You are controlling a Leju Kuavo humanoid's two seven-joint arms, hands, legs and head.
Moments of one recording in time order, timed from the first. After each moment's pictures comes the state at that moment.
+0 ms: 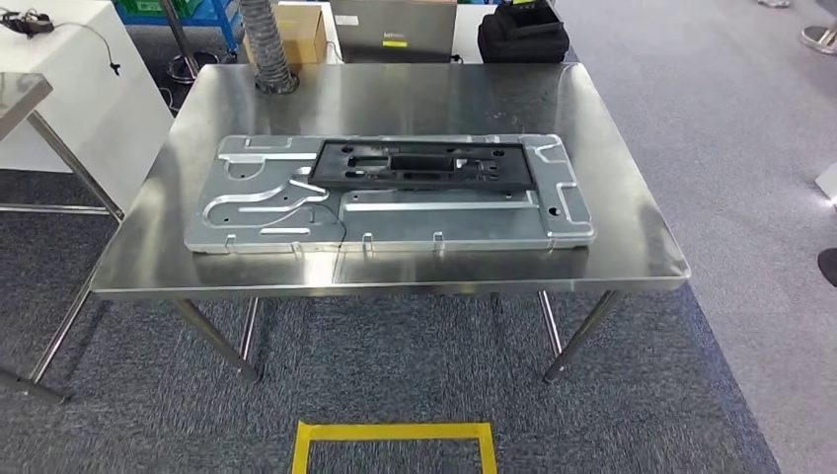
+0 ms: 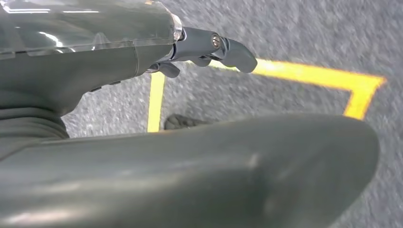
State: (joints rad) left arm -0.08 -0.06 1.27 -0.22 -0.94 -0.13 -0.33; right arm 0.02 -0.03 -0.83 -0.48 1.00 -0.54 -0.40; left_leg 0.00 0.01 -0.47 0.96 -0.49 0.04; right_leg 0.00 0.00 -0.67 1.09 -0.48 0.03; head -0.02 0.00
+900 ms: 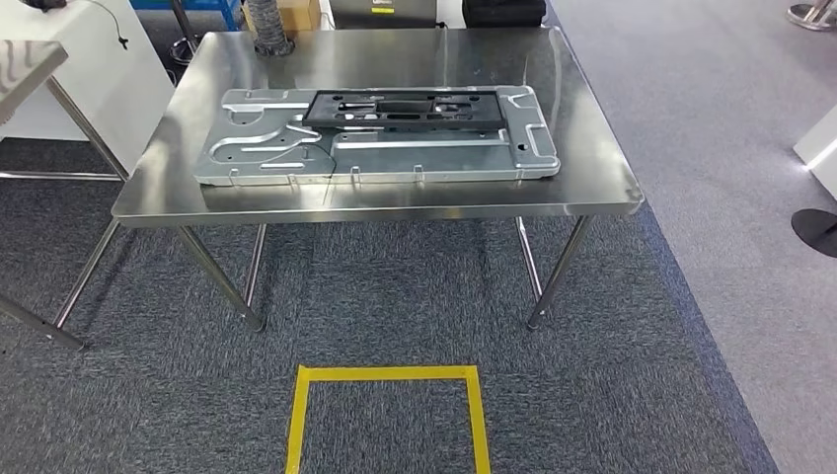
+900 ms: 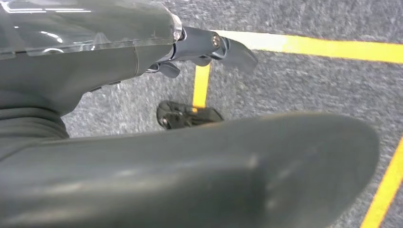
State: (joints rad) left arm -0.09 -0.07 1.27 -0.22 -0.97 -0.16 -0.35; right arm -0.03 0.01 -0.83 -0.22 1.11 -0.04 0.04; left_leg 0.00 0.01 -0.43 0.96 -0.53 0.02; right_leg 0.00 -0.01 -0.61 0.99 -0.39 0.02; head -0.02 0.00
